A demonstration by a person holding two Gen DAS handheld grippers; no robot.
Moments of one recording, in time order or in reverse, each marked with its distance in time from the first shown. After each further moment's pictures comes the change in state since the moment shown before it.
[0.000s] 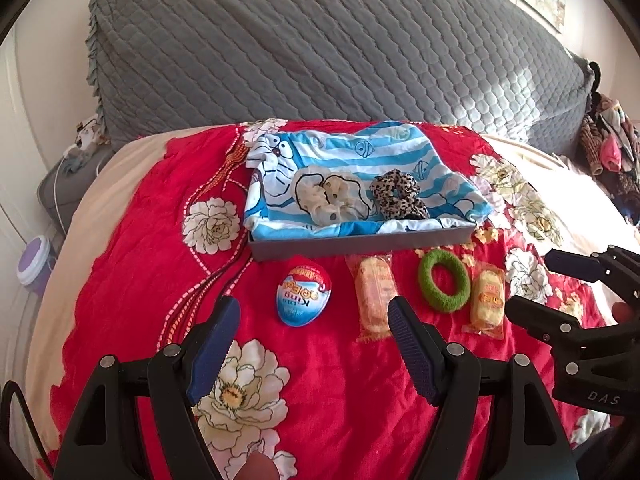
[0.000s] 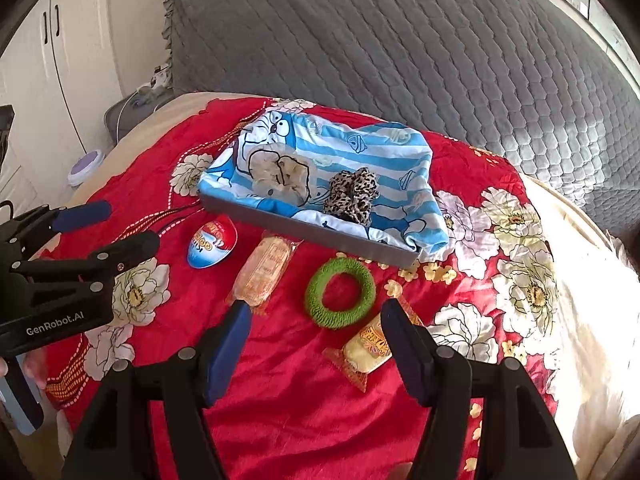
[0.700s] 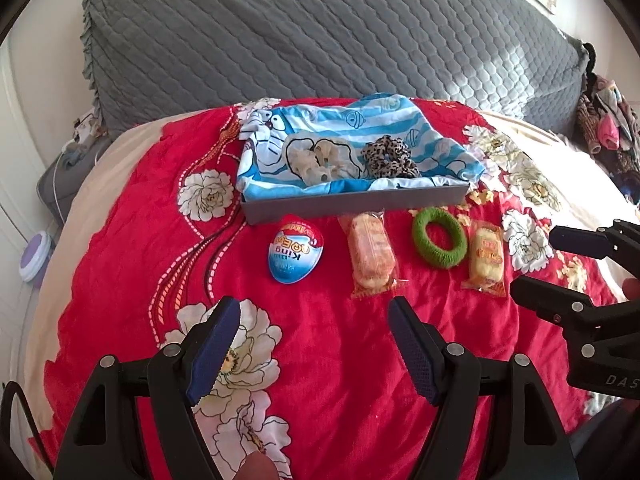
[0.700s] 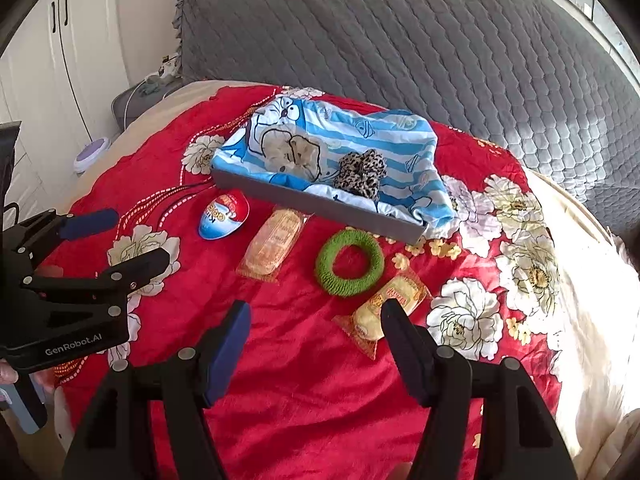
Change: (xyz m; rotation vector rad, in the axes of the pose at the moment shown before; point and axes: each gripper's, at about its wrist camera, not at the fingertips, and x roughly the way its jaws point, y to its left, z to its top) left arm 0.000 -0.009 -0.036 0.035 0.038 0.004; right arm -0.005 0.008 -0.025 -0.013 0.028 0.007
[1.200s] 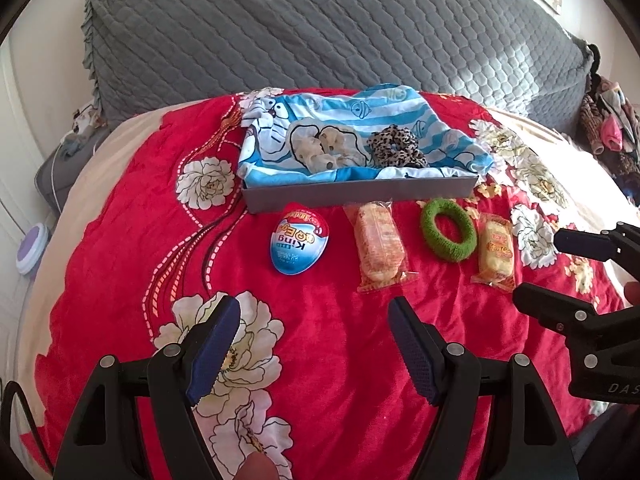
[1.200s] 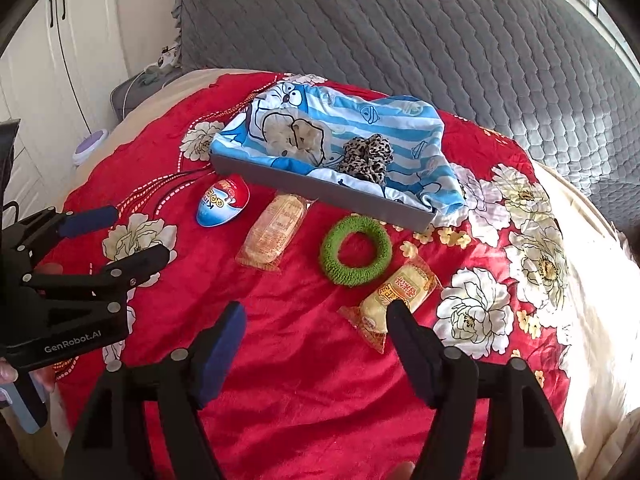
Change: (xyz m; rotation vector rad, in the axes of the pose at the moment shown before) left arm 0.016 0.006 -0.005 -0.017 0.021 -0.003; right arm 0.014 0.004 -0.004 -0.004 0.028 0.005
